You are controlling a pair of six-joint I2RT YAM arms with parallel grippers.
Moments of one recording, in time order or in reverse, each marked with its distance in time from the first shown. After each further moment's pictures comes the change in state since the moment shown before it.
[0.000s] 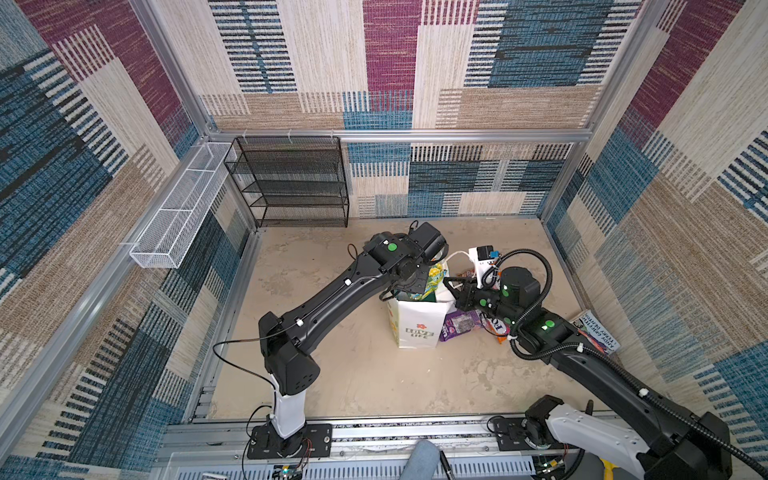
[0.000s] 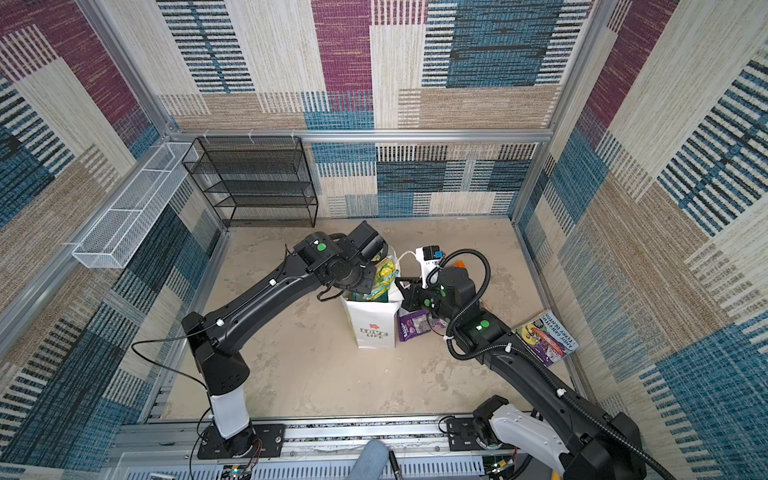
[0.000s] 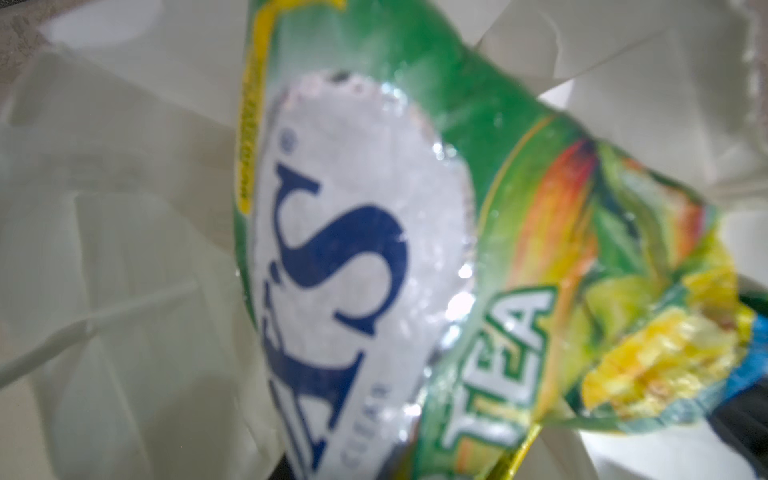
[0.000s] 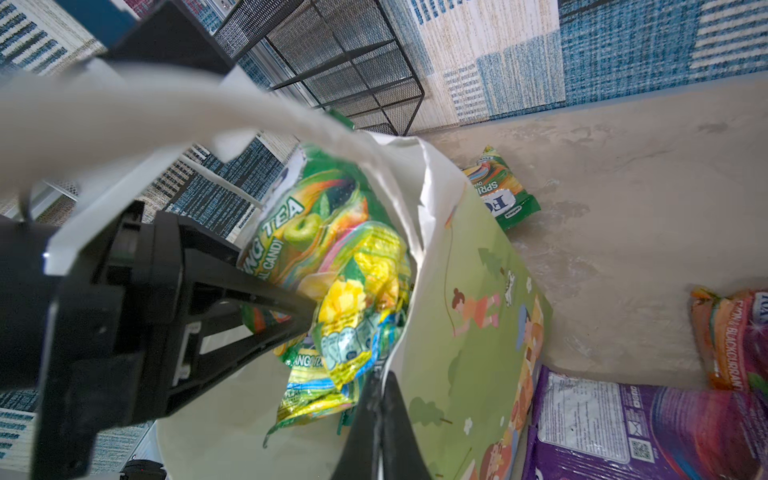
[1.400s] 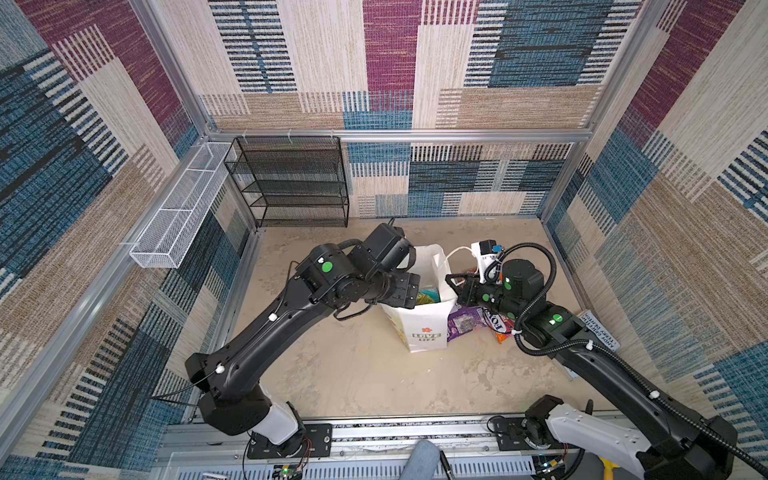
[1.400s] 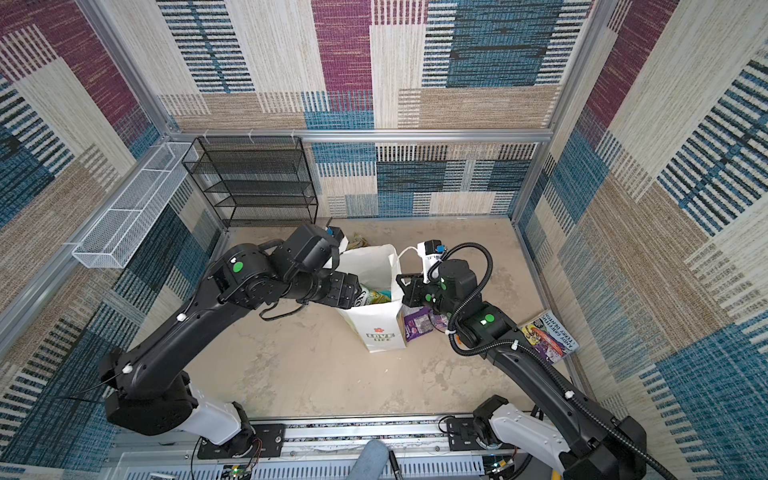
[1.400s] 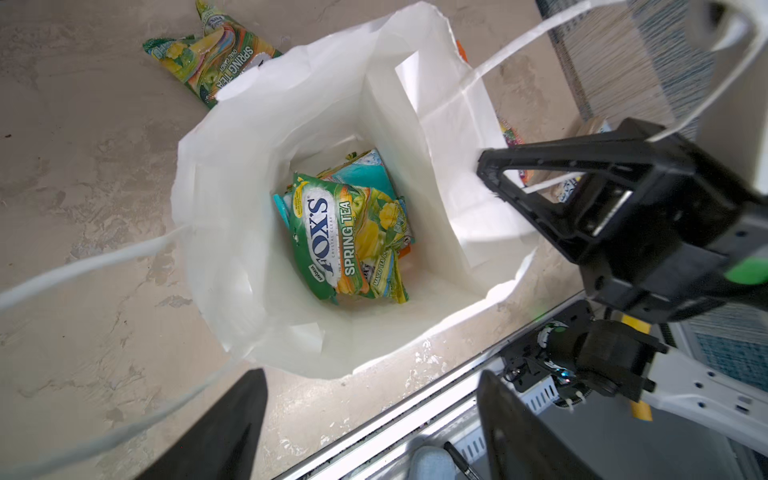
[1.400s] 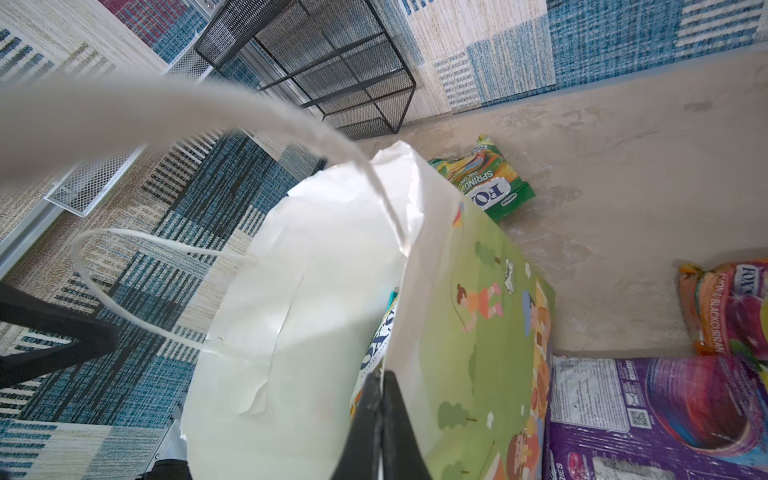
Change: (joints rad) left arm -0.049 -0.370 -0.112 -0.019 0.144 -0.047; right arm 0.001 -0.004 0.113 -0.159 0.023 0.041
